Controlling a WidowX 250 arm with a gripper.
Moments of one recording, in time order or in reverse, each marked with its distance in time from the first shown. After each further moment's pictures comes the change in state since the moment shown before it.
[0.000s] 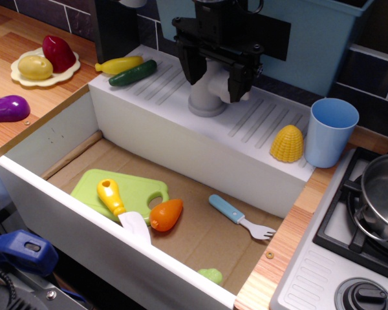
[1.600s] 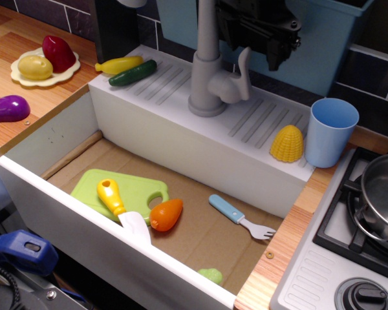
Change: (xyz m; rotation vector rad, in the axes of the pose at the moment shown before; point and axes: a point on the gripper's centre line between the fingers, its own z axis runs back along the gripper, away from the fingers) arm 0.054 -0.014 0.012 0.037 -0.238 -0.099
